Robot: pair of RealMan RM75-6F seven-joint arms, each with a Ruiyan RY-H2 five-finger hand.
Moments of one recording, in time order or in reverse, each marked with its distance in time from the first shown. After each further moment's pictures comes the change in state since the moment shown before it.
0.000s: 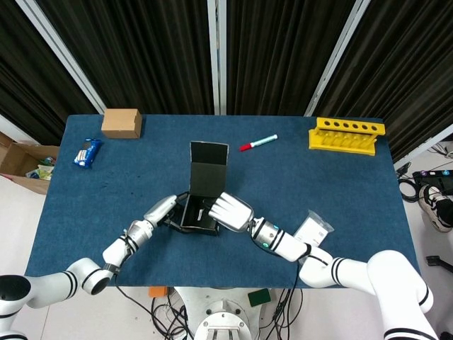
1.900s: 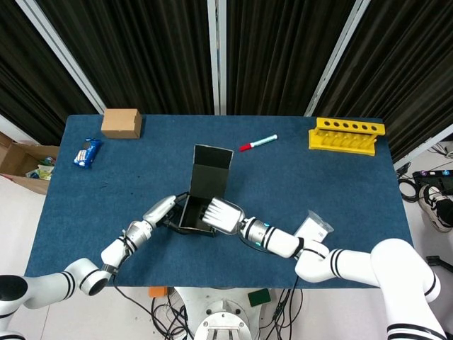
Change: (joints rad) left arm 0.002 0.019 0.008 -0.022 0.012 0.006 -0.022; right arm 0.114 0.100 0.016 -0.162 0.108 -0.329 -0.168
